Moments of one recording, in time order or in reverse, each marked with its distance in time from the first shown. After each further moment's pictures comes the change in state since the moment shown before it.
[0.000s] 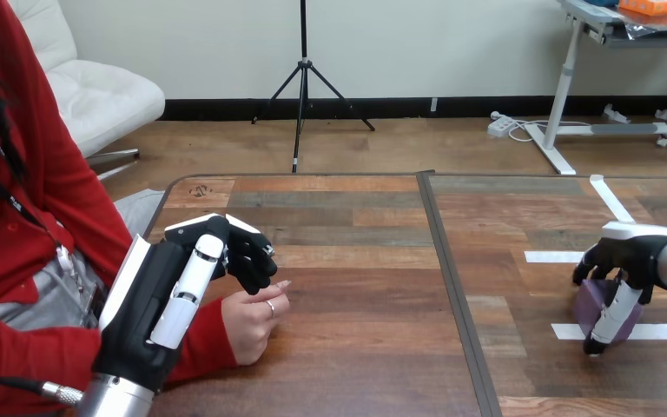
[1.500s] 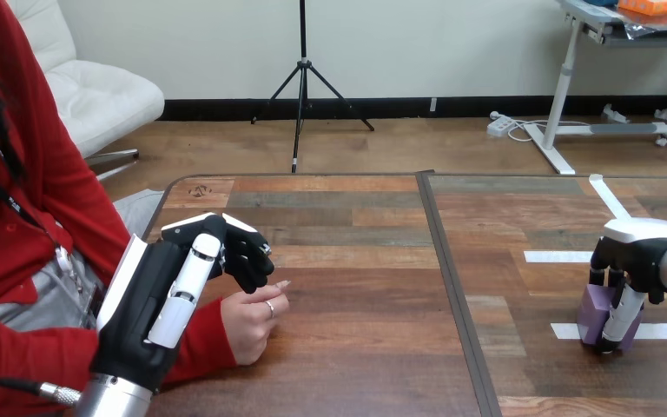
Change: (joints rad) left arm 0.001 0.000 0.004 0.000 0.002 0.000 0.009; right arm 0.002 0.000 0.046 0.063 -0.050 -0.063 -0.175
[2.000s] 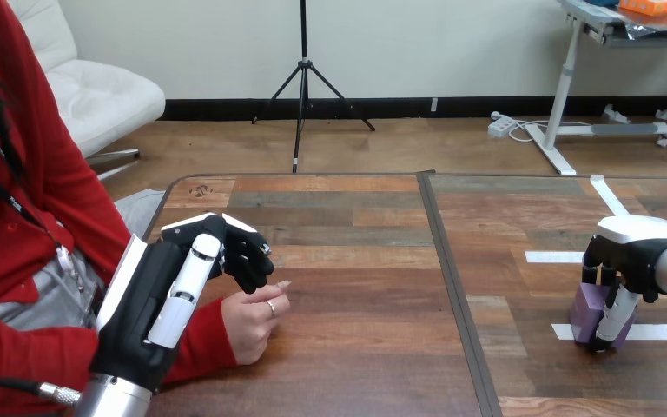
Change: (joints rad) left arm 0.001 0.002 0.001 0.000 0.004 -0.001 0.000; right arm 0.014 0.000 -0.003 0.000 0.004 -0.025 -0.045
